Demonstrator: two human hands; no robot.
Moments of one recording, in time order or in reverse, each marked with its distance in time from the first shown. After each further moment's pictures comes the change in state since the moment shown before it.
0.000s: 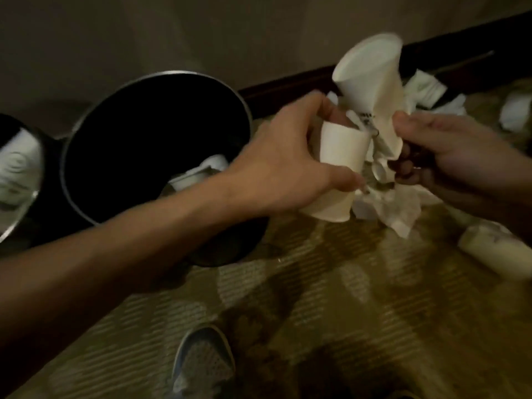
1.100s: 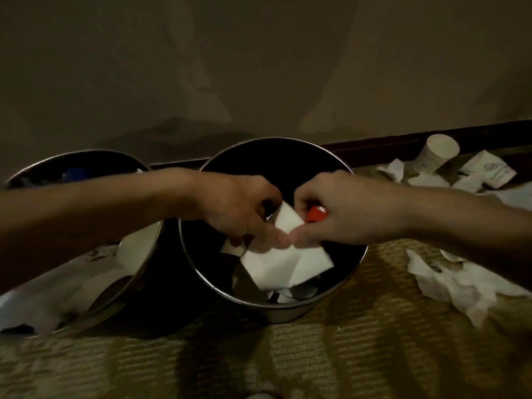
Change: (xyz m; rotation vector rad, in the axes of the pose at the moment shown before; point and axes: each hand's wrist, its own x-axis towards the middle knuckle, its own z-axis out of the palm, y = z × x) left_hand -0.005 -0.102 -0.162 0.162 -0.552 -0.374; right_hand 0.071 -0.064 0.196 -1.241 -0.616 -0.237
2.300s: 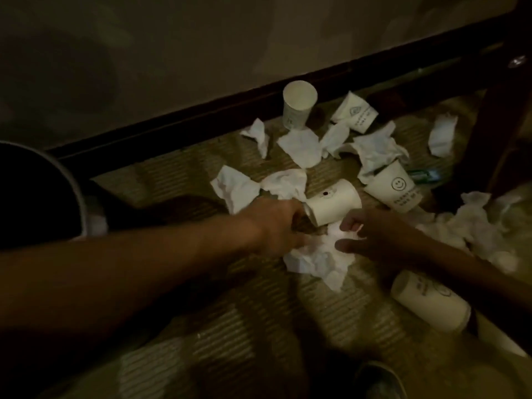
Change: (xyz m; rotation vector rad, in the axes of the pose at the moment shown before) left_hand 0.229 0.174 0.139 0.325 -0.001 0.096; right_hand -0.145 0.322 0.075 0.225 0.103 0.655
